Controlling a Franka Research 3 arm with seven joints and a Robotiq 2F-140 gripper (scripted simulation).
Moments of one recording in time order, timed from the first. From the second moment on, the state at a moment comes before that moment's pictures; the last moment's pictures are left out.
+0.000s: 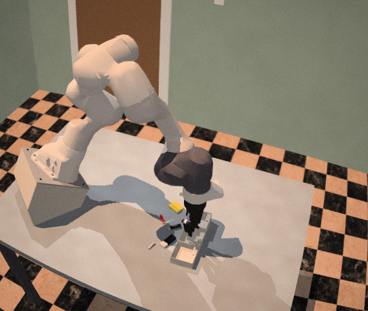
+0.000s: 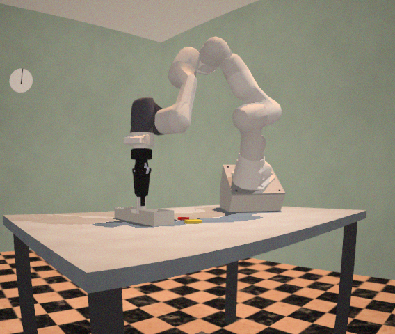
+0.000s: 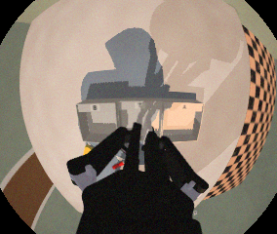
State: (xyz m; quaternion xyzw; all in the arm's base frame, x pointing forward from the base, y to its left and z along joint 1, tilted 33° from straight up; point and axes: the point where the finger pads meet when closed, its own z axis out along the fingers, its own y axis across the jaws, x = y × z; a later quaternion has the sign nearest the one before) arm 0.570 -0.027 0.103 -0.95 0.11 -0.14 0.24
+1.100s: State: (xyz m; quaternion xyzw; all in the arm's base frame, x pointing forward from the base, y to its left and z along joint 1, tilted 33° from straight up) arm 0.556 -0.053 0.151 -0.95 0.12 -0.15 0.24
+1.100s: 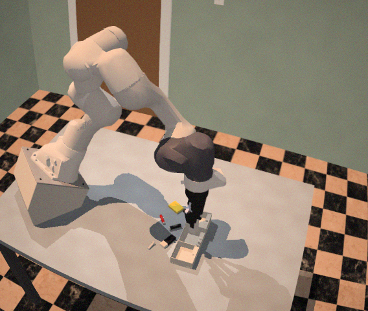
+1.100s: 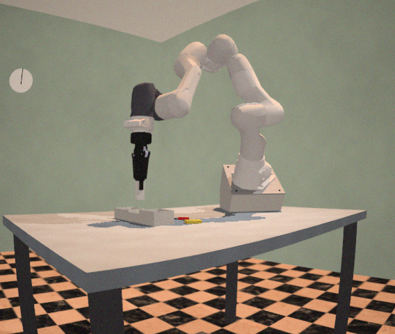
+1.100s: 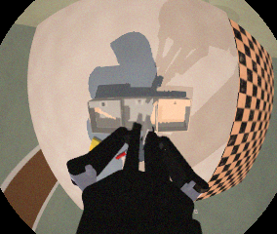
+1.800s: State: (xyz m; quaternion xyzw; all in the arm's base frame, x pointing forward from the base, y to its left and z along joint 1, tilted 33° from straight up) arm 0.544 -0.008 0.167 -0.96 0.09 -0.14 0.24
